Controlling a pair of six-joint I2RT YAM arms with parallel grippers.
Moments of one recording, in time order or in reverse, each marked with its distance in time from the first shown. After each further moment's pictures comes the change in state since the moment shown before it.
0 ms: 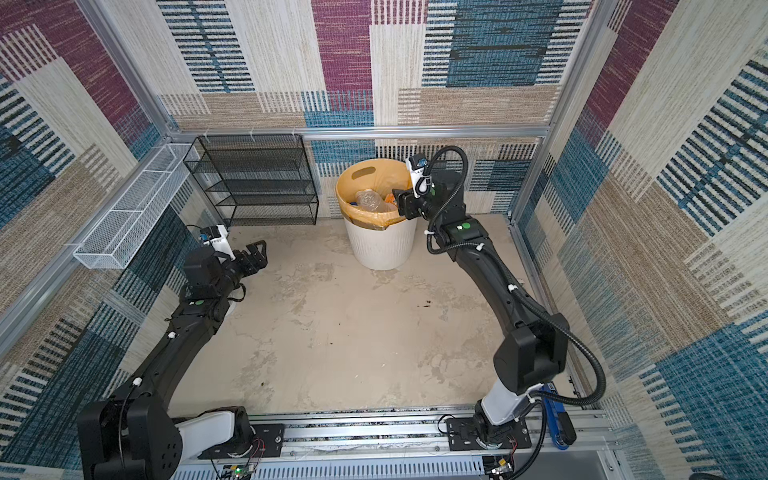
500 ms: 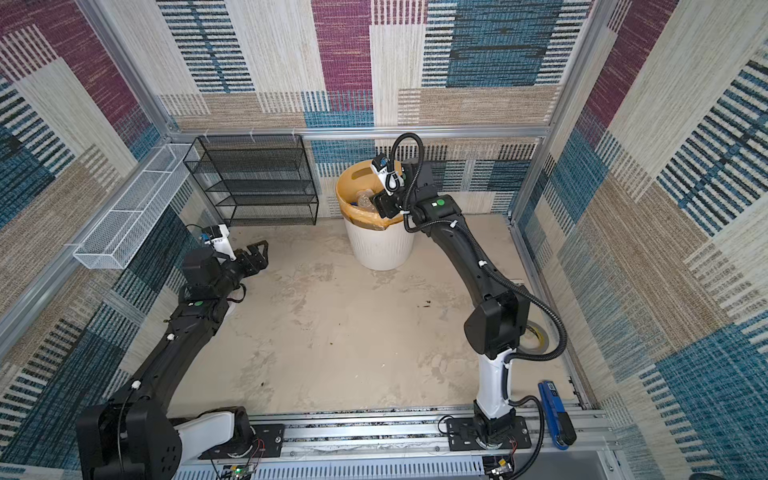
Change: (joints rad) left arm 0.000 -0.014 0.000 -0.002 0.045 0.000; right arm 0.066 0.266 0.377 -0.308 -0.050 -0.191
